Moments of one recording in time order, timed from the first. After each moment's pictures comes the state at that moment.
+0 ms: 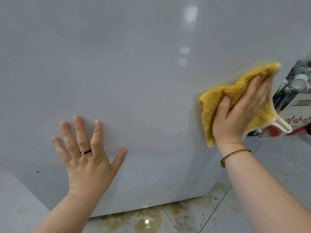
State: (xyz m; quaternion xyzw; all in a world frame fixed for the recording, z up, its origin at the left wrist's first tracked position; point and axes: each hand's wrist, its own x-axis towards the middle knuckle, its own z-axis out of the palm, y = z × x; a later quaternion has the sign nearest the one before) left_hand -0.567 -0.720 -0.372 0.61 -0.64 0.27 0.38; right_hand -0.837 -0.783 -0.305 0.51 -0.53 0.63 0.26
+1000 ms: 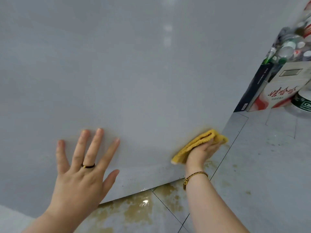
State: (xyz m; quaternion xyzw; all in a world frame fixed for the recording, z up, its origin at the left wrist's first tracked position) left_hand -0.584 -0.712 -0.428 0.45 -0.78 0.36 0.25; right_hand -0.839 -0.773 -0.474 0.12 -0.66 0.73 -0.15
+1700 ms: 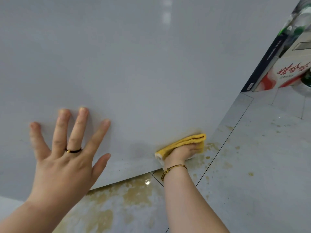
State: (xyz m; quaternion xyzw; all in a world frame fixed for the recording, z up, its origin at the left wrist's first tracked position) left_hand -0.582 -0.714 -0.440 0.48 -0.80 0.27 0.23; right_hand -0.802 -0.787 -0.565 -0.13 -0.58 0.72 -0.35
